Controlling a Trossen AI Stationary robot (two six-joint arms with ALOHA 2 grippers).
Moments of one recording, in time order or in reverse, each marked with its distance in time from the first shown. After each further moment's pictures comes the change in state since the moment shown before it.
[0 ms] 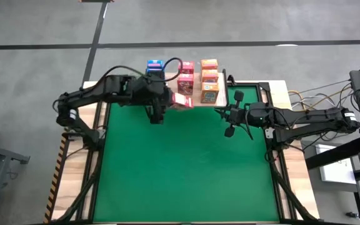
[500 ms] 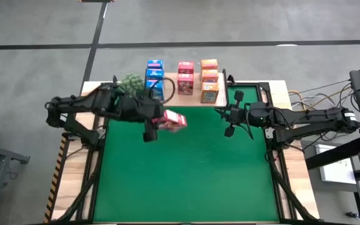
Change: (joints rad) left arm -0.170 -0.097 -0.137 -0.052 -0.004 -0.421; right arm 0.000 0.000 0.000 0.017 0.000 -0.004
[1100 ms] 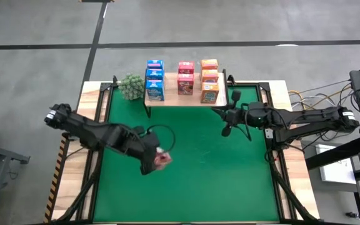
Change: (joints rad) left arm -0.279 0.000 -0.324 -0.012 0.102 -0.689; right arm 0.000 0.051 0.000 0.101 0.001 -0.118
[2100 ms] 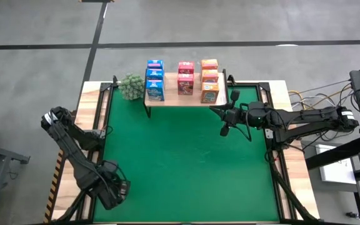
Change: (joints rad) left arm -0.515 0.000 -0.279 -0.103 0.300 -1.494; right arm 0.000 0.023 0.000 0.076 -0.009 -0.039
